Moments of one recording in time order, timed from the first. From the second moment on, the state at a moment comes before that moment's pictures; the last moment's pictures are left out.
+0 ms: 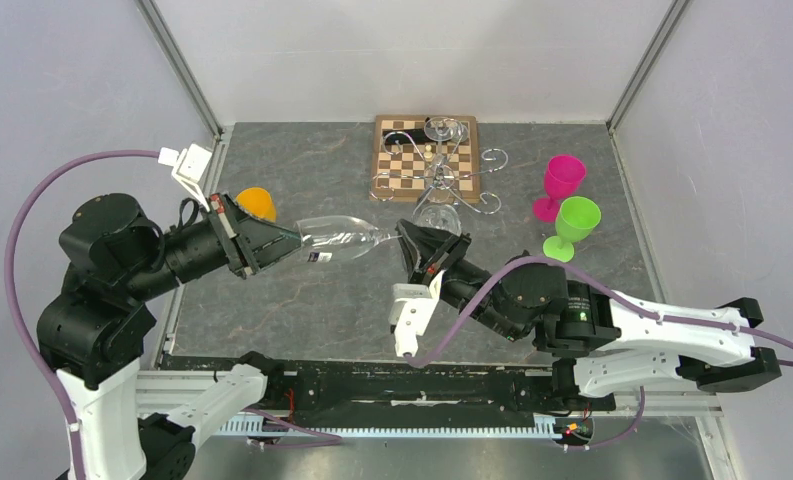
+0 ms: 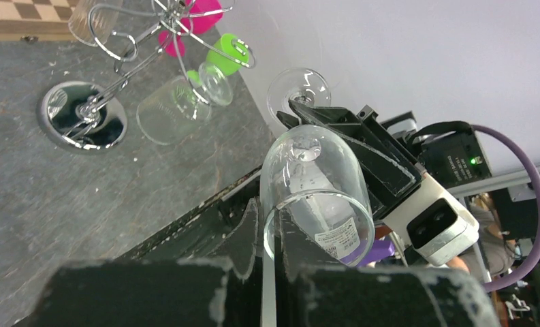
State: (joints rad) left arm -0.37 0.91 1.80 -1.08 0.56 -0.73; right arm 1.47 1.09 1.30 -0.14 0.49 -1.14
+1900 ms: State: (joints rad) left arm -0.38 0.77 1.24 -1.15 0.55 -0.57; right arm 1.63 1.16 0.63 0.37 0.70 -0.58
